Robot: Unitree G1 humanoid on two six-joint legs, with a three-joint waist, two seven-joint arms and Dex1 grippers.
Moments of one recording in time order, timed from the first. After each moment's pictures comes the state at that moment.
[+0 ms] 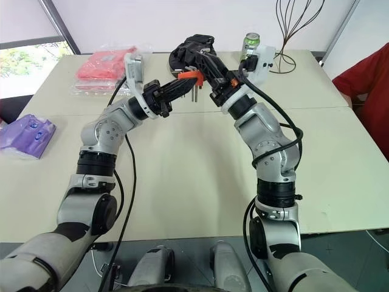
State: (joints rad) left arm -0.94 0.20 0.14 0.40 -0.63 0.50 -1.02; right arm -0.73 -0.15 -0.16 -0.16 0.75 0.56 0.29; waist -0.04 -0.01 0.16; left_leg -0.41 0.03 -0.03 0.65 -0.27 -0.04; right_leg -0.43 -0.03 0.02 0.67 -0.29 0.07
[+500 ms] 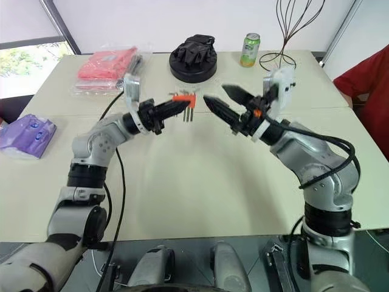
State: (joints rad) left arm -0.77 0.28 0.09 0.28 -0.63 0.62 -1.03; right arm -0.49 -0.50 -0.19 -0.43 0.88 0.77 0.43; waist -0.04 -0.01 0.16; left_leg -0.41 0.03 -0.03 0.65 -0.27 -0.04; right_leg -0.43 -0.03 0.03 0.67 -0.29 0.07
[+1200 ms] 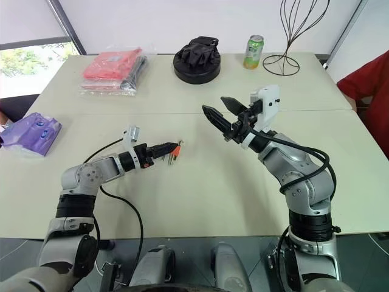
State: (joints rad) left arm -0.54 0.32 0.17 0.25 -0.64 0.92 -0.62; right arm -0.46 -0.39 -0.12 -0.38 0.73 0.67 0.41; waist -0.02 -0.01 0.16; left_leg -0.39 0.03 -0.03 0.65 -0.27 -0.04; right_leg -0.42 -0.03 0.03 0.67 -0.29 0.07
